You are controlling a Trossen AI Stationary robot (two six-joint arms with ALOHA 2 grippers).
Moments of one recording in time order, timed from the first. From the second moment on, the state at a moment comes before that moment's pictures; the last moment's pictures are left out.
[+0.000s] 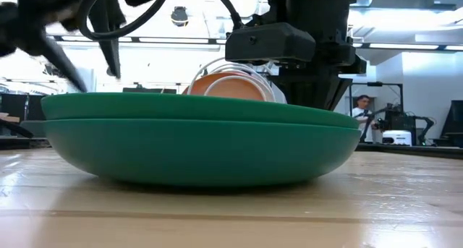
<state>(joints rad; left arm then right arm) -0.58 1.55 0.96 -0.50 -0.35 0.91 0.41 2.26 1.82 -1.16 0.19 1.12</state>
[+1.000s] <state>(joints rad) -0.53 1.64 0.96 -0.37 -0.25 0.89 0.41 2.26 1.78 -1.11 0.19 1.12</state>
